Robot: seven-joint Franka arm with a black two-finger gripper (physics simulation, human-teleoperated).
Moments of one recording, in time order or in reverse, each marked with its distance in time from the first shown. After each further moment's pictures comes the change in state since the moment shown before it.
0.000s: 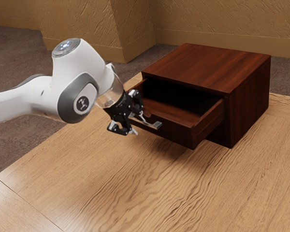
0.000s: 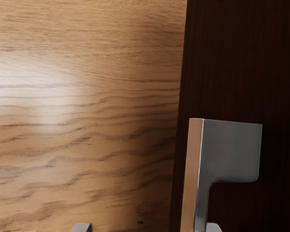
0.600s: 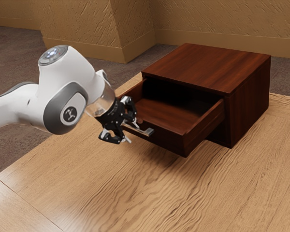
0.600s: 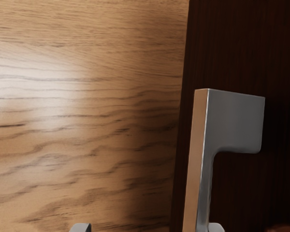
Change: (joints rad) arm -0.011 -0.119 0.002 -0.135 0.002 0.022 -0.016
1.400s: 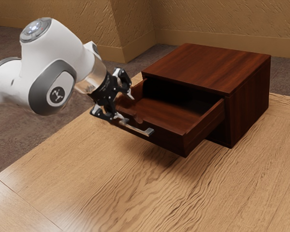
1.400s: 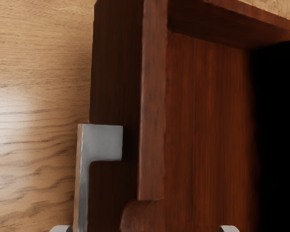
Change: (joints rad) arm -0.012 -0.032 0.012 0.125 0.080 -0.028 0.000
